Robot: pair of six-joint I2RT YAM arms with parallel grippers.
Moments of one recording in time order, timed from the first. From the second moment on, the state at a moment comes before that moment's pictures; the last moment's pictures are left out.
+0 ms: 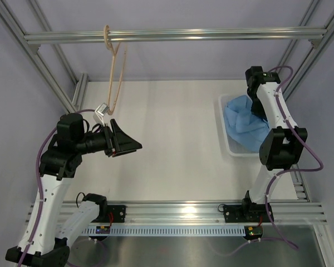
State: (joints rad) left arm -0.21 0.79 1.13 -0.84 0.89 -0.76; right arm 0.01 1.86 1.89 -1.33 0.63 0.42
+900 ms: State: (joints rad) left arm -0.21 0.79 1.13 -0.84 0.87 -0.77; right arm 0.01 1.94 1.76 -1.33 0.49 0.39
